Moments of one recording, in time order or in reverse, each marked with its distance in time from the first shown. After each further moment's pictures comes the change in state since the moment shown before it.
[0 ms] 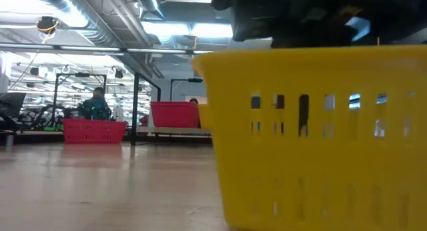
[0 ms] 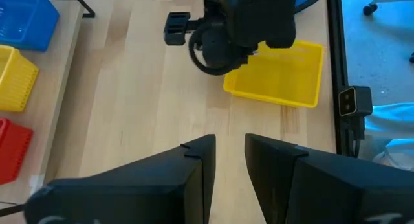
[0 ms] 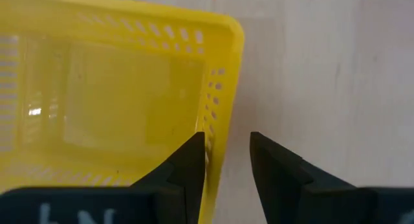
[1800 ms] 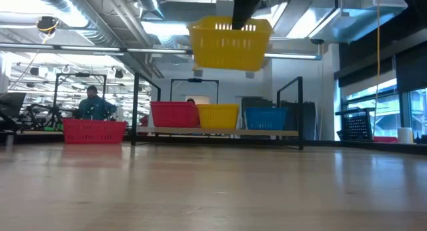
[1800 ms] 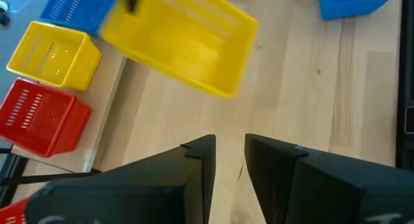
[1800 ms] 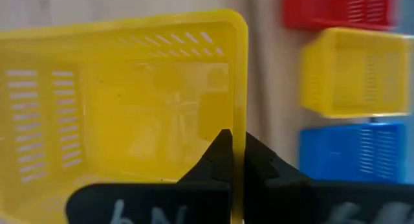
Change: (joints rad) left arm 0.000 0.000 0.000 -0.115 -0.156 -0.096; right arm -0.294 0.024 0.706 -0.668 0.298 -0.273
